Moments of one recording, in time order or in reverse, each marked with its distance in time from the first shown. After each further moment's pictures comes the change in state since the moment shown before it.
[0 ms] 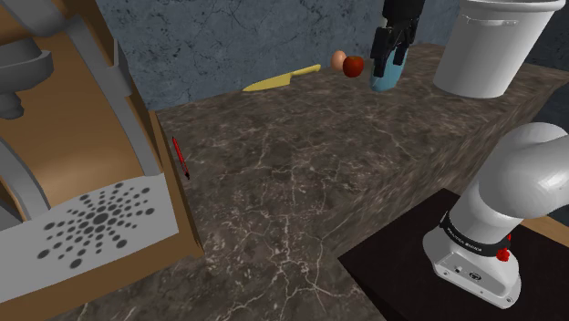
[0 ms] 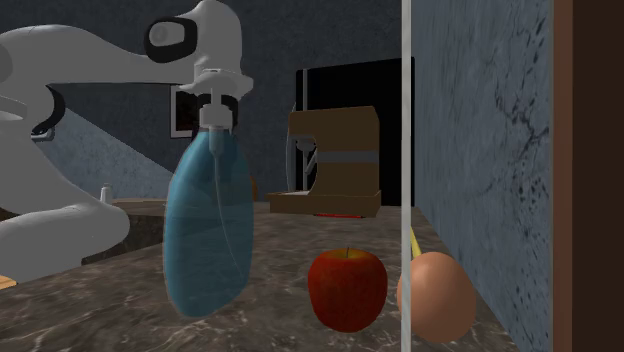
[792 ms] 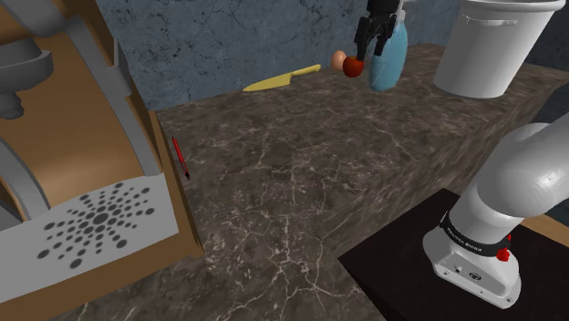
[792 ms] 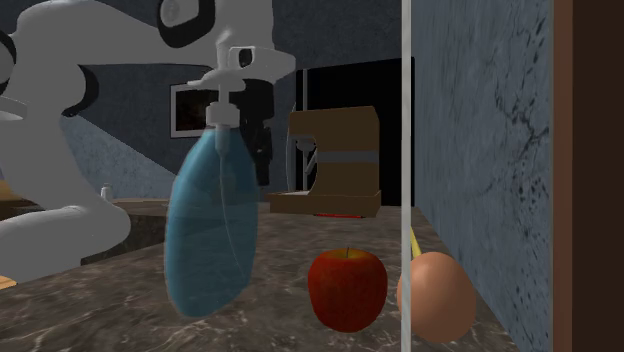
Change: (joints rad) arm -0.031 0.304 -0.187 0.197 0.032 0.146 -0.170
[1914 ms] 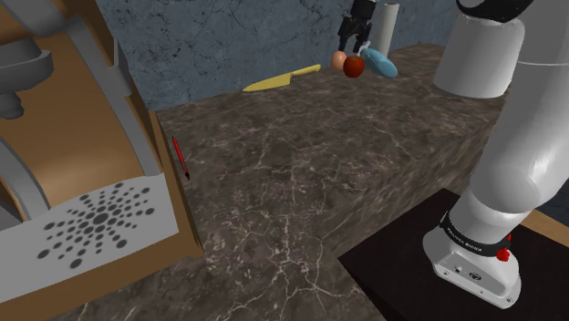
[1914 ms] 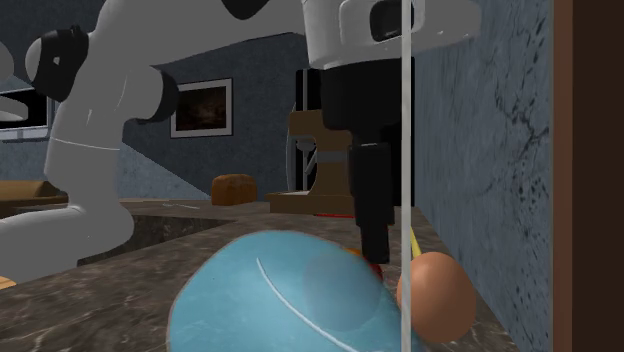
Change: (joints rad) arm -0.123 0.694 -0.217 0.645 0.363 -0.055 -0.322
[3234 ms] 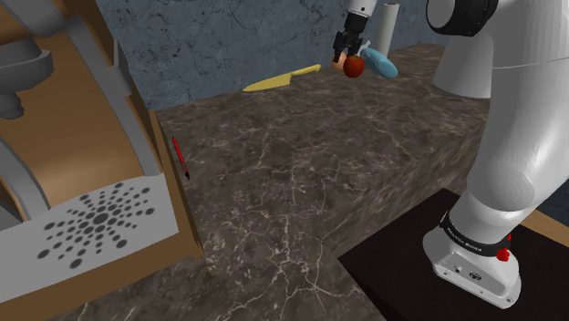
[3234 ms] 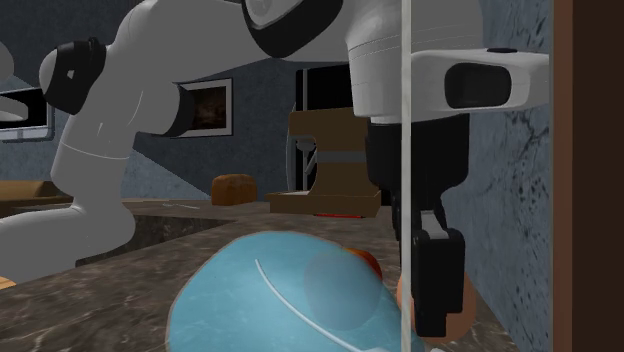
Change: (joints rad) arm -0.057 0.173 0.009 0.118 0.102 0.022 -0.046
